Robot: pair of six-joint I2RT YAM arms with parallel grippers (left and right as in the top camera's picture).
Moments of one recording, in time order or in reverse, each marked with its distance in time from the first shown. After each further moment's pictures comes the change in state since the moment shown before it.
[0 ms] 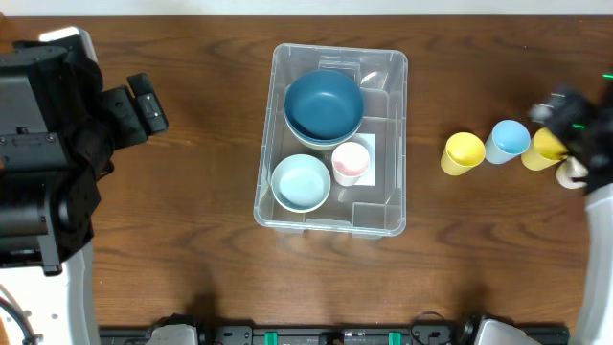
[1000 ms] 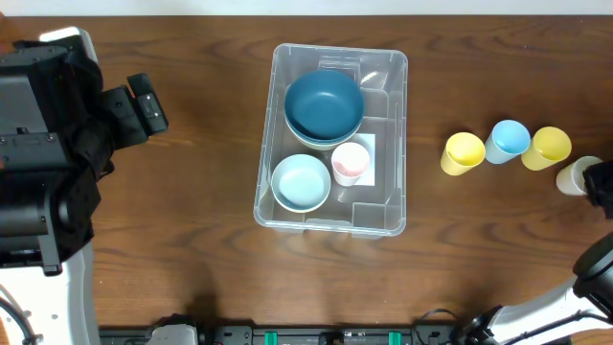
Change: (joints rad) left arm 0.000 0.000 0.000 0.000 0.000 0.000; right arm -0.444 0.574 -0.006 0.079 -0.190 0.034
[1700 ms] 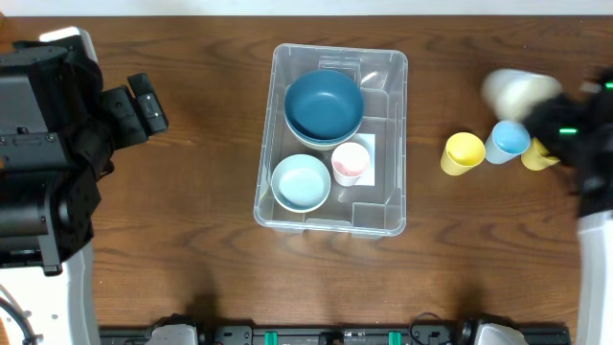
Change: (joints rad) left arm 0.000 0.000 0.000 0.000 0.000 0.000; right arm 0.628 -0.692 -0.002 -0.061 -0.174 -0.021
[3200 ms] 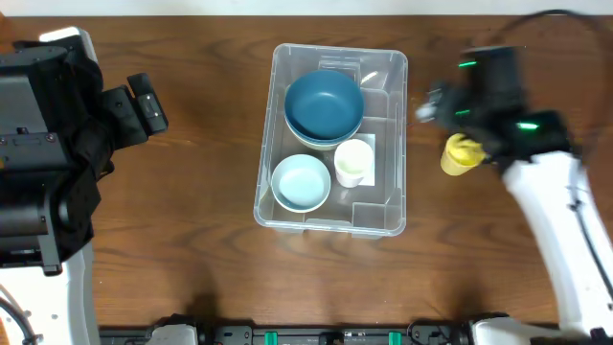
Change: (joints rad) left arm 0.000 0.000 0.000 0.000 0.000 0.000; right arm 0.232 0.203 0.063 -0.015 0.344 0.035
